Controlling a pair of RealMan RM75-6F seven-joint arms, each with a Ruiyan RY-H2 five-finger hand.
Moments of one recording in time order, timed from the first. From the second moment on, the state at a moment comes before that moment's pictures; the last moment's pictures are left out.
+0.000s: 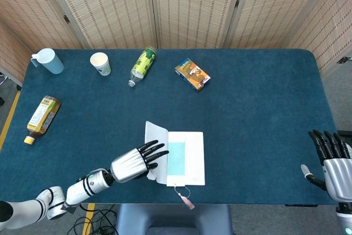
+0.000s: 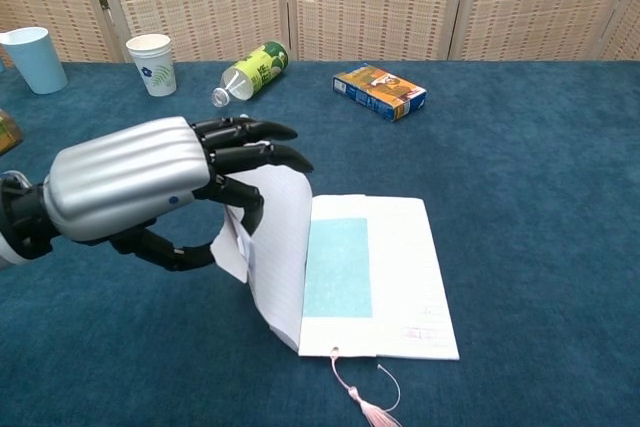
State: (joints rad) left arm -0.75 -1.64 0.13 -1.11 1.96 1.41 0.00; right arm -0.01 -1.09 0.04 -1.63 -1.61 1.61 -0.04
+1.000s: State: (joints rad) left arm -0.93 -1.67 -0.03 -1.30 1.91 1.13 0.35; right arm -0.04 -1.09 0.04 -1.61 -1.60 1.64 -0.02
